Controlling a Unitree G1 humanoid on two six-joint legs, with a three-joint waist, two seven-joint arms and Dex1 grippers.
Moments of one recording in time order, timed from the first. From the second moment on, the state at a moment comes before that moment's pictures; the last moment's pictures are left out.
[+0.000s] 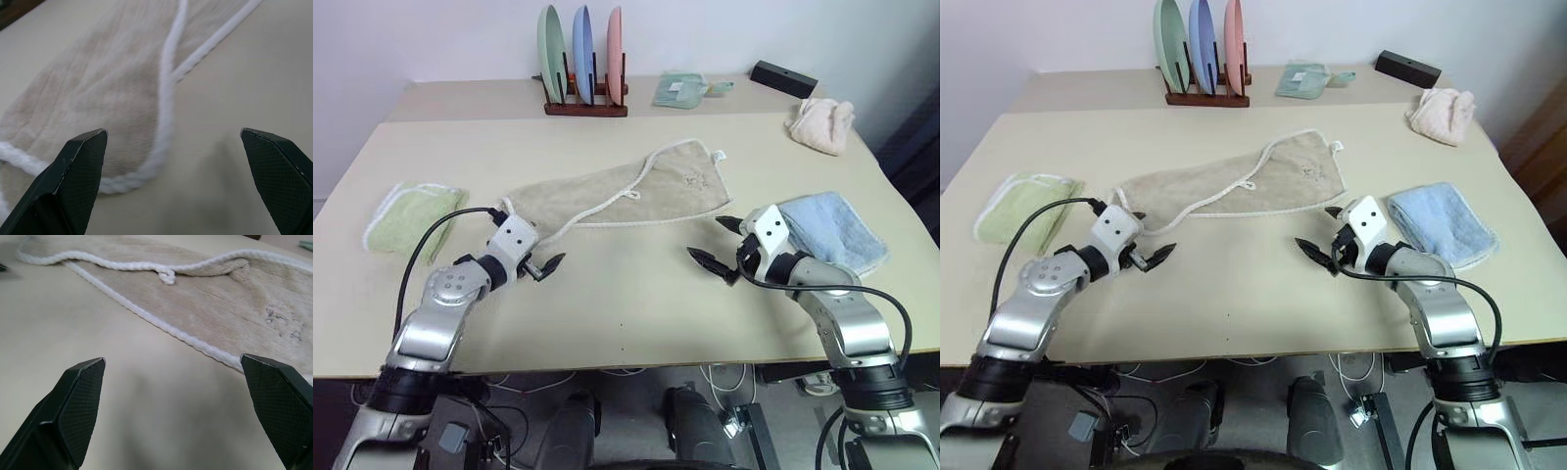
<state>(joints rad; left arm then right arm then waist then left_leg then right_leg) -0.29 0.62 -0.06 -0.03 -0.04 0.33 -0.56 -0.25 -0.54 -0.03 -0.15 0.26 0.38 0.71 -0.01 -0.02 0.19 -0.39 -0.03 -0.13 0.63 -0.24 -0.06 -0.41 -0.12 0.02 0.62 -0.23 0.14</state>
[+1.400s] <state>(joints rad) -0.10 0.77 0.05 -0.11 -0.18 0.28 -0.80 -0.28 -0.52 0.03 -0.15 0.25 0.38 0.68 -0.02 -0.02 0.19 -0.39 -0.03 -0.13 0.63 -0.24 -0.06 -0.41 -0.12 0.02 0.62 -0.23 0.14</state>
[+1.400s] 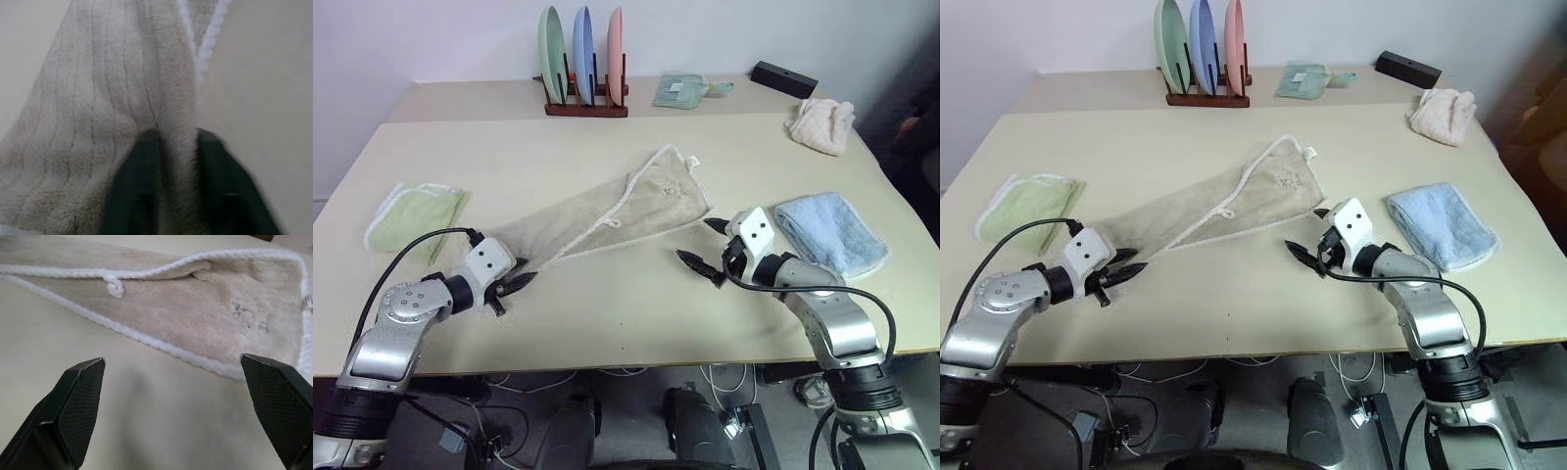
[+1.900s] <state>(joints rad) 0.08 0.80 0.14 -0.30 -0.16 0.36 -0.74 -0.31 -0.52 0.04 -0.11 0.25 0.37 0.72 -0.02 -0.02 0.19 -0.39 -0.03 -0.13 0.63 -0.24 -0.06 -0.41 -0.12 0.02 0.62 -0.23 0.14</state>
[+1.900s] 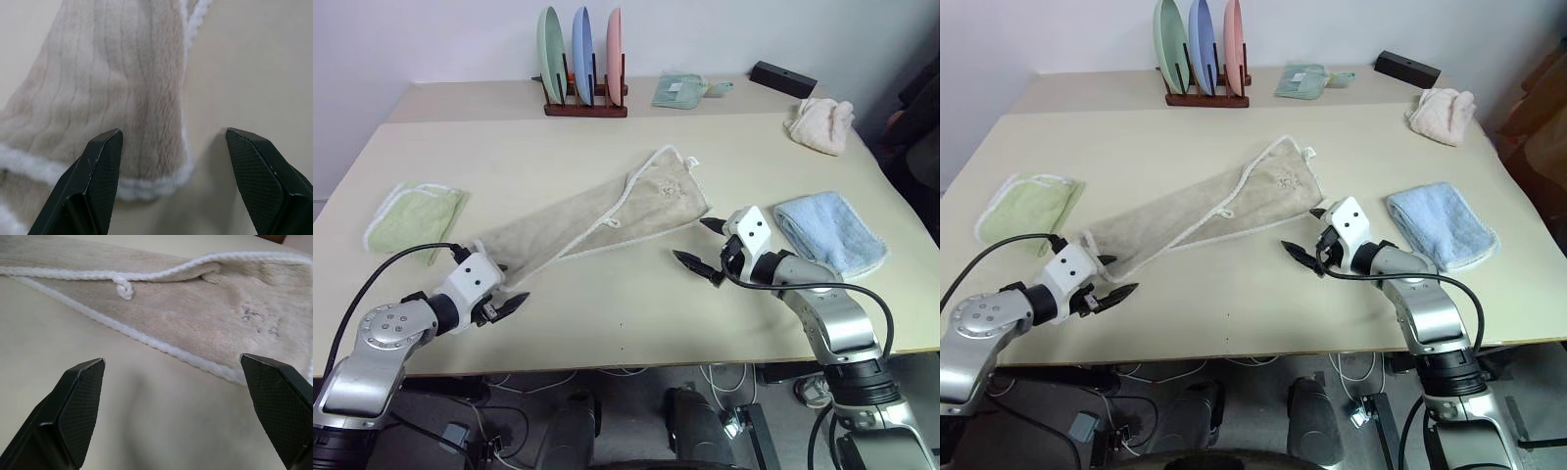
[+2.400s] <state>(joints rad) 0.02 0.77 0.13 -0.24 -0.13 0.33 -0.73 -0.29 -0.52 0.05 -0.11 0.24 0.37 0.71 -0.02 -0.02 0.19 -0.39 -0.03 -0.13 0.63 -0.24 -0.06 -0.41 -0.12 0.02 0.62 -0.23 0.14</state>
